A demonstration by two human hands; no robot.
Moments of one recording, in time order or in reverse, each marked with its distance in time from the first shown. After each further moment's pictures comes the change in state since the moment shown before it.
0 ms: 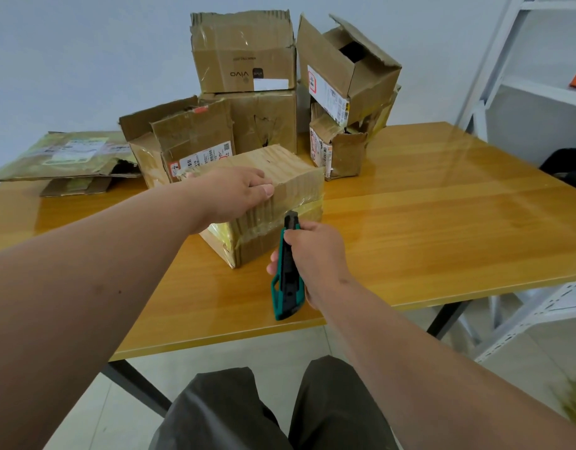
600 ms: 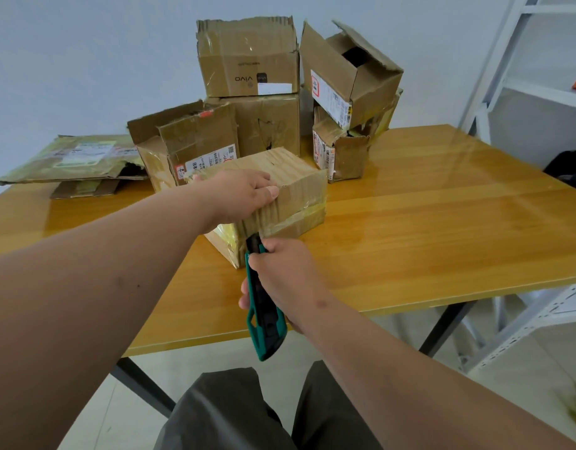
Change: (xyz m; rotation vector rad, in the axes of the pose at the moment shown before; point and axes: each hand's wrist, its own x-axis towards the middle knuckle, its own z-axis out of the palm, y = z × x) left_hand -0.005 0.008 0.000 -0.022 0.004 -0.025; right_hand -0.024 0.008 0.024 -0.172 -0.252 0.012
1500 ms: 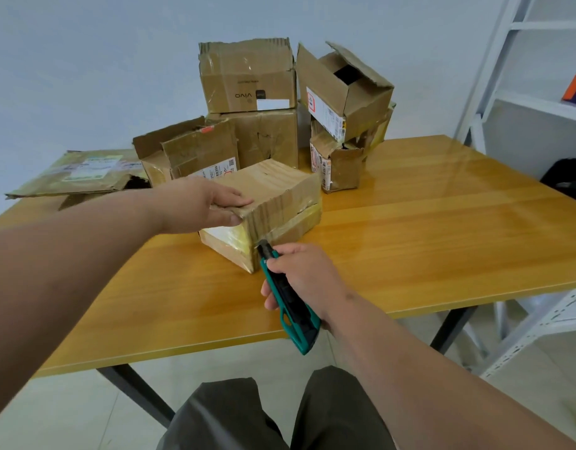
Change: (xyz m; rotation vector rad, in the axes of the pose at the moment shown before) left_hand -0.025 -0.036 -0.034 0.149 -0.089 0.098; right_hand -0.002 0.001 -0.037 0.015 -0.110 -0.087
